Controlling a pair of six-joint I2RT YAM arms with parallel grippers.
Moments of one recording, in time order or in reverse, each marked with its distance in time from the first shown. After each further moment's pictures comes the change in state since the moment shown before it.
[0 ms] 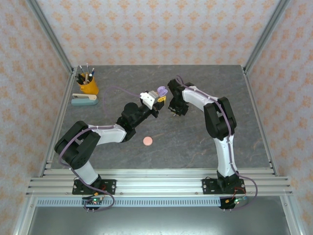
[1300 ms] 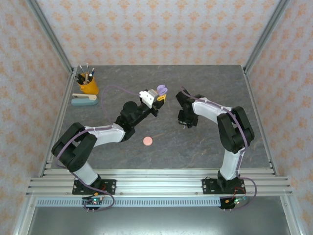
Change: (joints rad) left arm 0.001 -0.037 0.013 -0.045 0.001 -0.004; right arm 0.000 -0.302 -0.416 0.082 0.032 -0.232
